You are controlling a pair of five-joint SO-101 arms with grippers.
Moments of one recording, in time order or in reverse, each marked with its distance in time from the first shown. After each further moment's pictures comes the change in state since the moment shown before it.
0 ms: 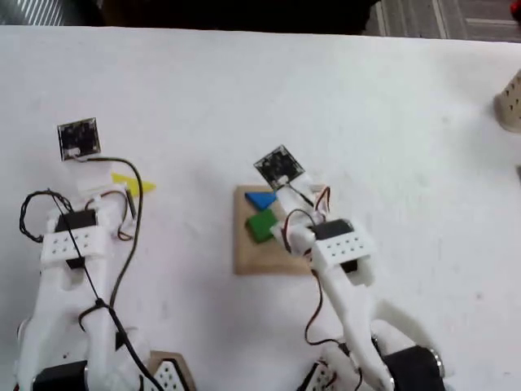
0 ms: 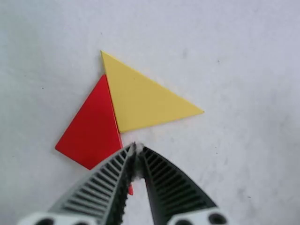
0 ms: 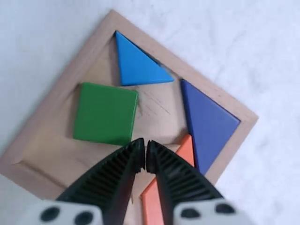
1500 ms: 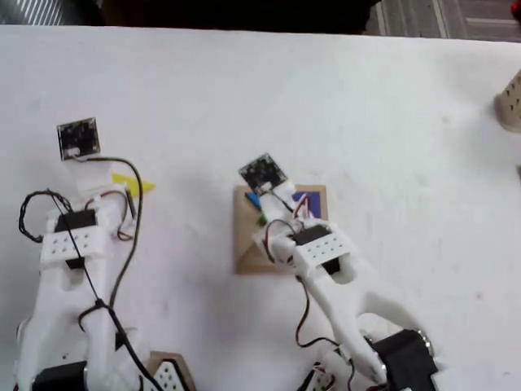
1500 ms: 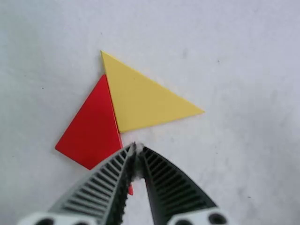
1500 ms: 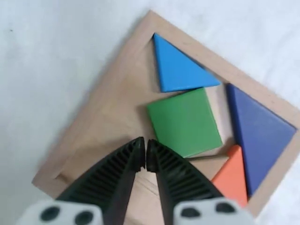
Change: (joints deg) left arm 0.0 0.0 0.0 0.0 0.0; right arm -6.8 5.7 -0.1 -3.9 -8.8
